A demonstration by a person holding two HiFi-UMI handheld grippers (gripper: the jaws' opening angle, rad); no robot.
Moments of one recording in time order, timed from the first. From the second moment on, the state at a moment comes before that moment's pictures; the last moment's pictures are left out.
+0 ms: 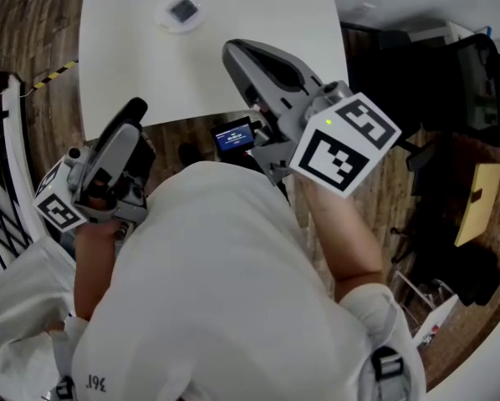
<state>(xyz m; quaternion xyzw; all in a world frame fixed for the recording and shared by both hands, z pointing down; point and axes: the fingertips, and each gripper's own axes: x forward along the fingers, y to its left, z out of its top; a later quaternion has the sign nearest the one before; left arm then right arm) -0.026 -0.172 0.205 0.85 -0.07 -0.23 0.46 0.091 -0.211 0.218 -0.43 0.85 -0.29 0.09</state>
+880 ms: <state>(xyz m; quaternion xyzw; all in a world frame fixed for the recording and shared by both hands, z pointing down) -0.022 -0.172 0.214 0.85 -0.04 -0.21 0.48 0.095 -0.216 0.223 -0.46 0.84 -0.28 0.08</state>
